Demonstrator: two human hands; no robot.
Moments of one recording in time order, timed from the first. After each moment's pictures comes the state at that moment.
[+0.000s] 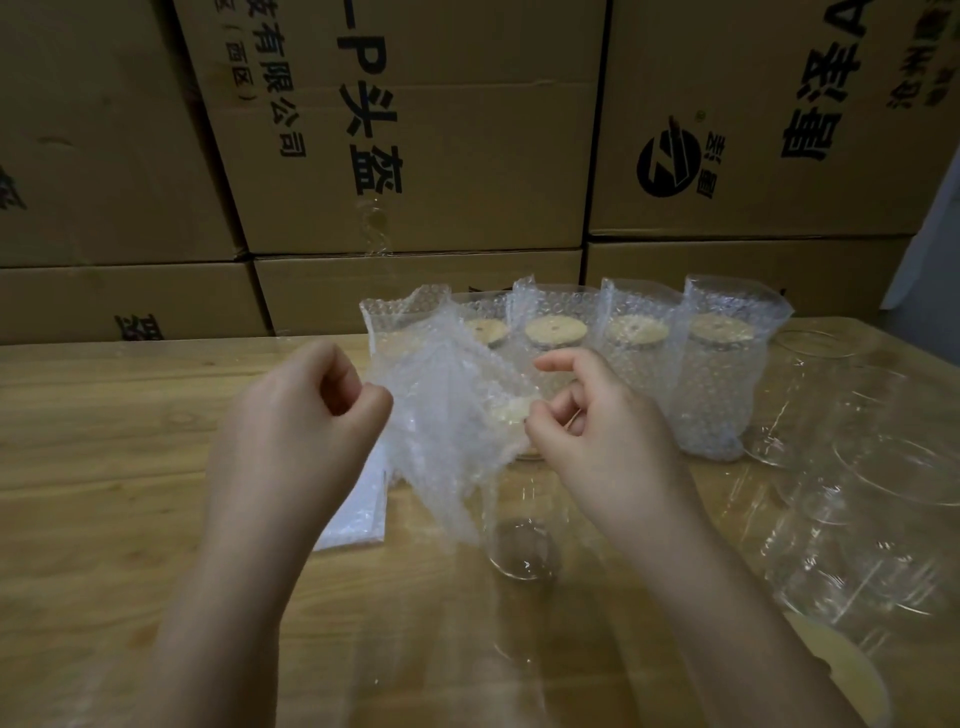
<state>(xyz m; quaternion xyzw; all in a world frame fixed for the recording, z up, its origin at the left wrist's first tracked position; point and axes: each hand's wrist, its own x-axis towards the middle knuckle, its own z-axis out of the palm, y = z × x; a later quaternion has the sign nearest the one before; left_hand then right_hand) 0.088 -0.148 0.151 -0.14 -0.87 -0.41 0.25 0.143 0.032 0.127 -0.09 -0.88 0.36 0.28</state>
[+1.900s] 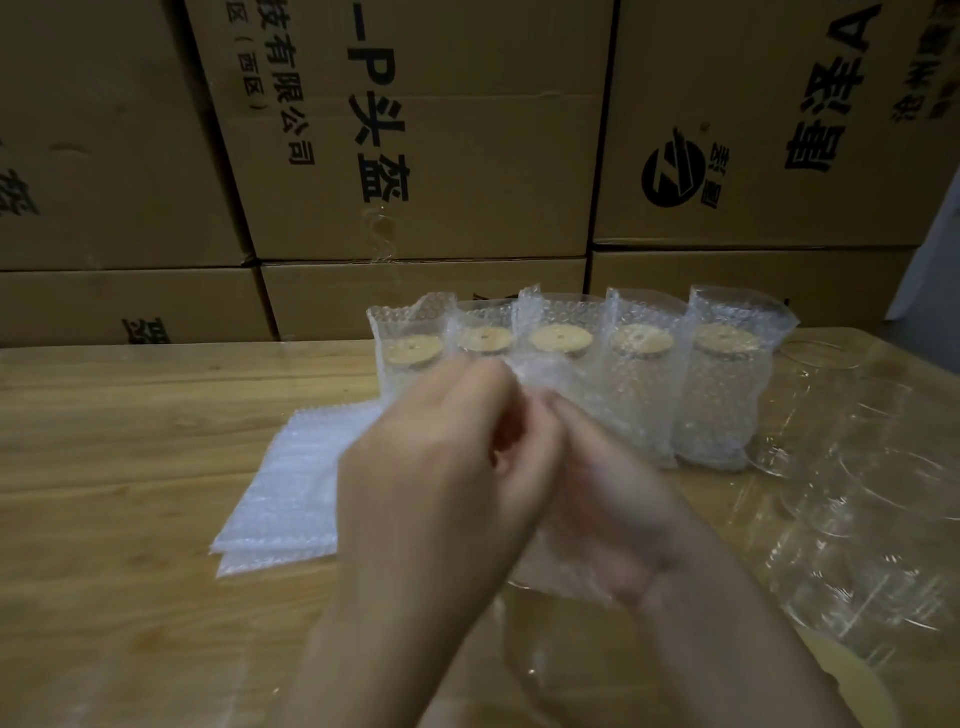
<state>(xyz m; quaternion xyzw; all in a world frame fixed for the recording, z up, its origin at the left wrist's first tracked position) 0.138 -0.102 0.153 -0.33 -0.78 -0.34 0.40 0.160 0.016 0.148 0.06 -0.66 0.75 -0.02</state>
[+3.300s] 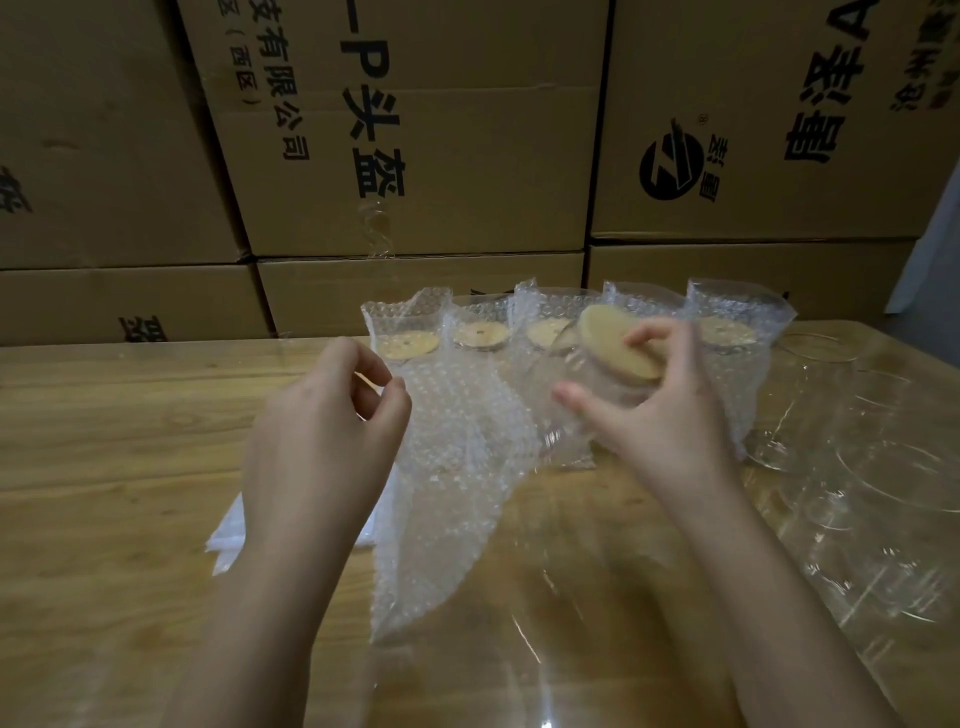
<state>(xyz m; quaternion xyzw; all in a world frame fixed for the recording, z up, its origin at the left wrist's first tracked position) 0.089 -0.132 0.145 -0.13 -0.87 -0.40 0.27 0.130 0.075 0.120 -0.13 -0.82 0.42 0.37</state>
